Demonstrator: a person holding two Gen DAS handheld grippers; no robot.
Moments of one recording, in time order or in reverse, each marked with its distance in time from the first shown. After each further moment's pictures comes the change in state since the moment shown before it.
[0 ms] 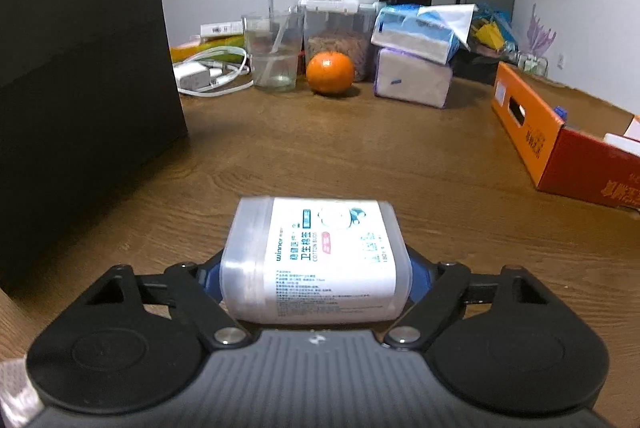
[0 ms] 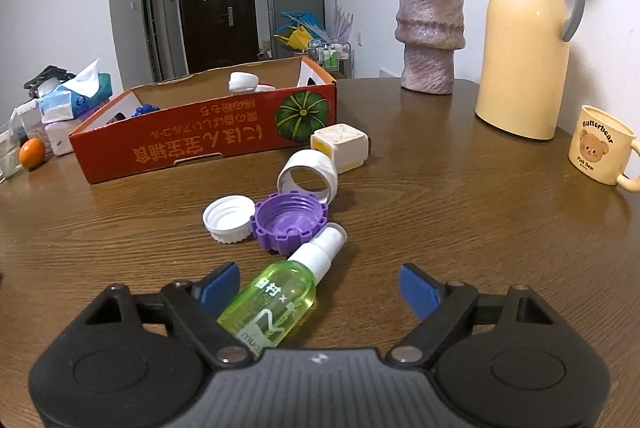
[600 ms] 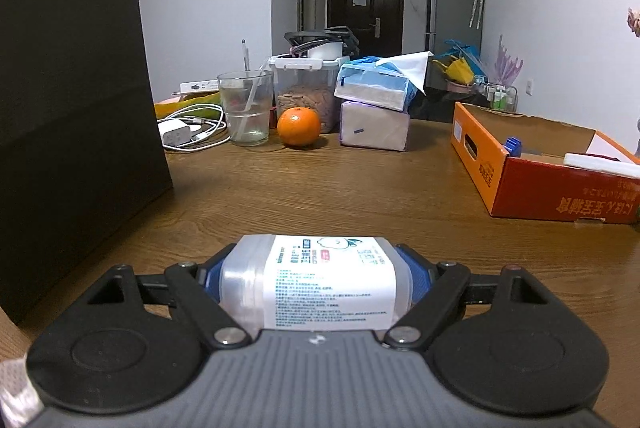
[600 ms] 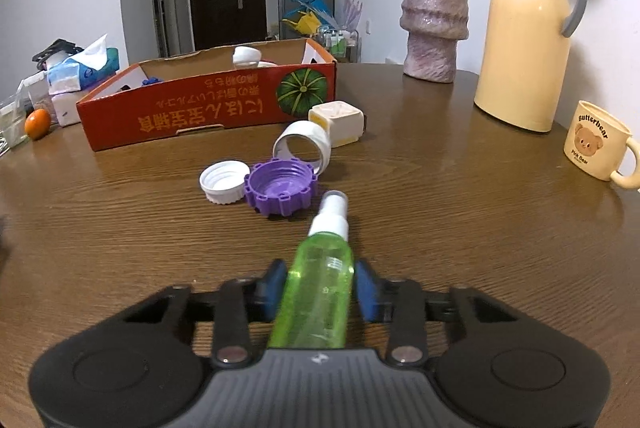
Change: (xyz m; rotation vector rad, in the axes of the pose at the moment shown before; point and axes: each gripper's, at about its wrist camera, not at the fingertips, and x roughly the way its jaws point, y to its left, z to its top) left arm -0.035 -0.013 -0.003 0.050 -0.143 -0.062; right arm -0.009 -0.006 -0.014 -0.058 0.042 -0.002
